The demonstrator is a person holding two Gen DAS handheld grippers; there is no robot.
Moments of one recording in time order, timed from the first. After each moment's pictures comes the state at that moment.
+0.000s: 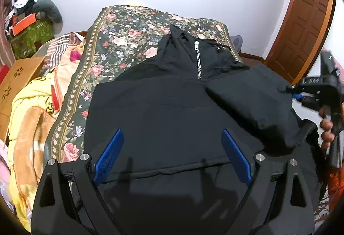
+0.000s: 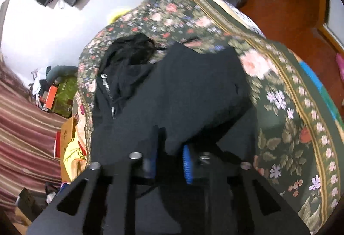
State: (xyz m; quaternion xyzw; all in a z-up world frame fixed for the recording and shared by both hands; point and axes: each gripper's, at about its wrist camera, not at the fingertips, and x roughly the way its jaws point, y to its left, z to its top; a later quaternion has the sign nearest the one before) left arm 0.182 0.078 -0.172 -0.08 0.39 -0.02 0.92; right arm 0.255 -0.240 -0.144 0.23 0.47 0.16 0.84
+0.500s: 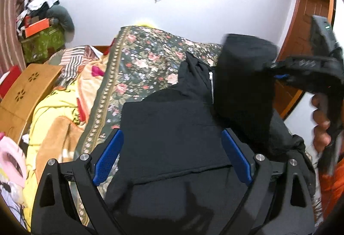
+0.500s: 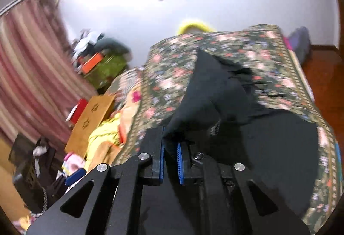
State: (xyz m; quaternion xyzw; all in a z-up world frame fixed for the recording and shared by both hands) left arm 0.131 0.147 -0.116 -0.11 0.33 -0.01 0.94; right arm 0.211 -0.071 -0.060 0.08 0.39 0.33 0.86
